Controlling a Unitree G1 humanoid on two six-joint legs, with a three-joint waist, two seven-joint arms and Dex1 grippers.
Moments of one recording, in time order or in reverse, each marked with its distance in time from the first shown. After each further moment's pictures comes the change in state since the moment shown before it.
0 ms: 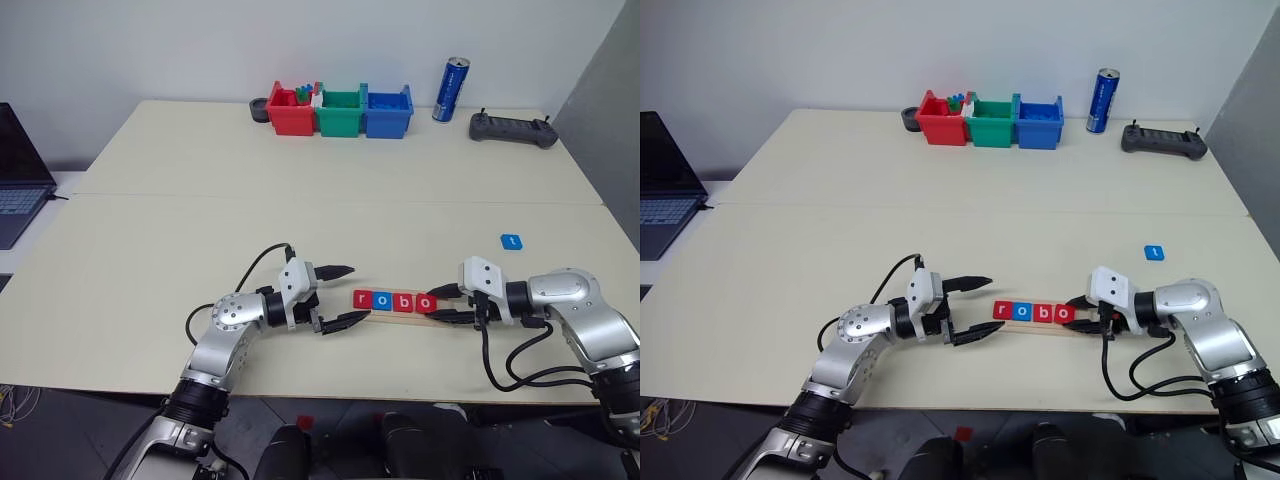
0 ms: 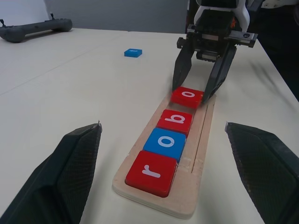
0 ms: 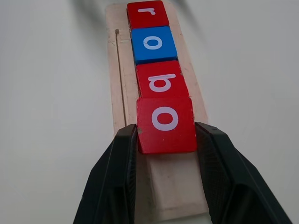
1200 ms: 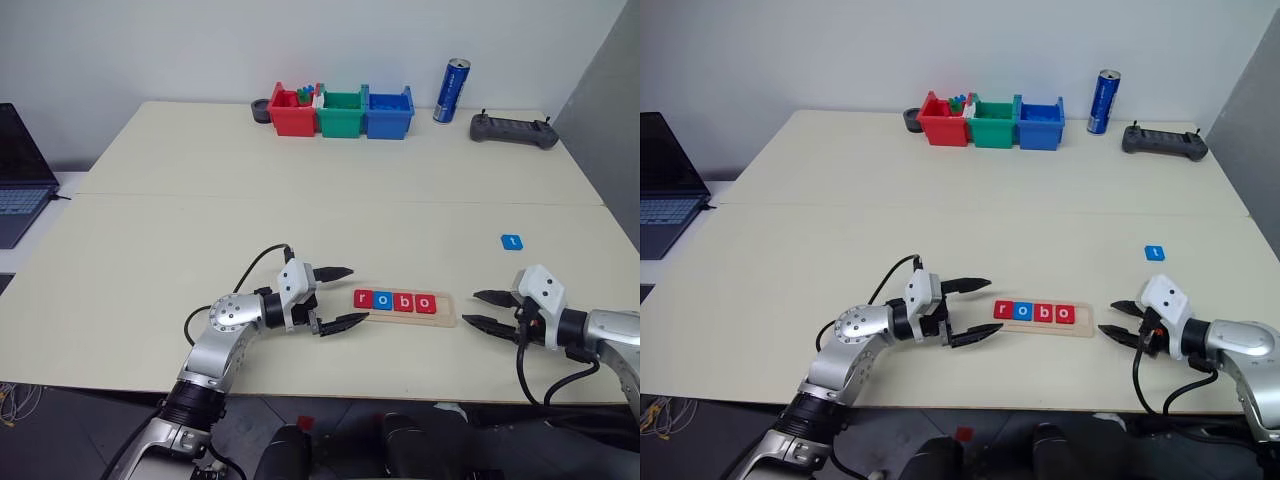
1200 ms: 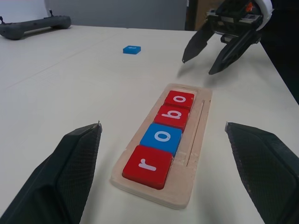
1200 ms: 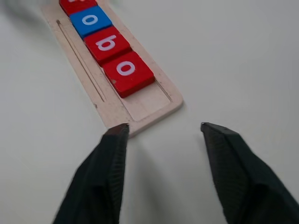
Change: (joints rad) left arm 0.007 0.012 -0.001 -0.022 -0.002 0.017 -0.006; right arm 0.355 -0.014 -0.330 -0.273 0.128 0.203 -0.223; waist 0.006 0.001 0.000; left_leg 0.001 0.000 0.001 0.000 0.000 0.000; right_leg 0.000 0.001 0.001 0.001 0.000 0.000
